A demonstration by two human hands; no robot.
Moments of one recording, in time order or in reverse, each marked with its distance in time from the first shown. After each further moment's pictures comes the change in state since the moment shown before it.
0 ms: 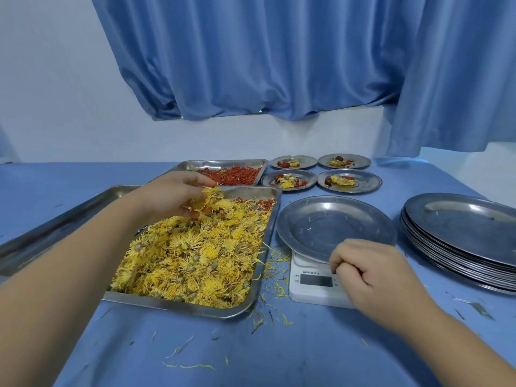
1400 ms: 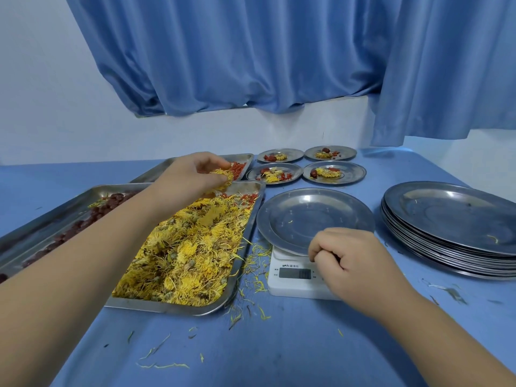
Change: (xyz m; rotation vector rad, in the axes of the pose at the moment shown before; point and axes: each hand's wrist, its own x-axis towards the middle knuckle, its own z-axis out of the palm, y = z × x) left_hand -0.008 0.052 0.062 0.055 0.158 0.263; right_hand 0.002 0.008 -0.005 0.029 -0.016 0.037
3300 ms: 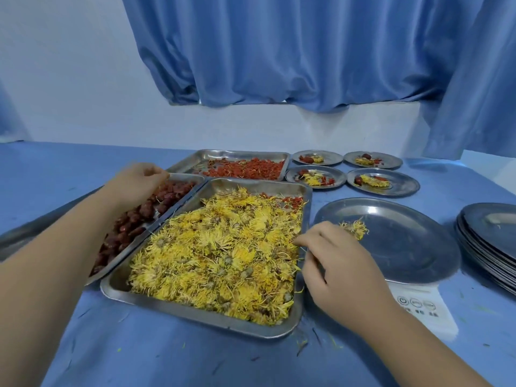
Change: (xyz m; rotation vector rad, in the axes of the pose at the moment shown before) left_hand 0.010 -0.164 -0.144 0.363 0.260 -0.281; right_hand 0.048 -0.050 0.085 -0.152 -0.005 -0.159
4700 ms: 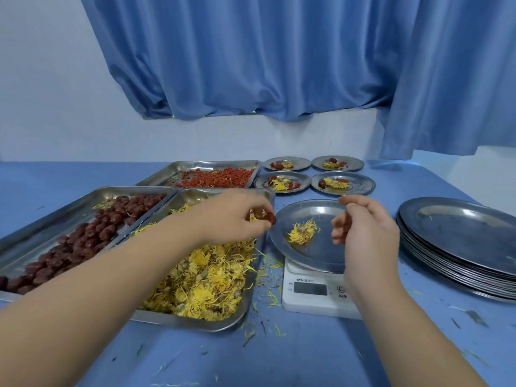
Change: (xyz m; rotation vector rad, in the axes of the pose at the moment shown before) left_hand -0.090 0.189 0.095 0.251 -0.376 0.775; right_hand 0.003 0.039 -0.057 1.067 0.669 0.904
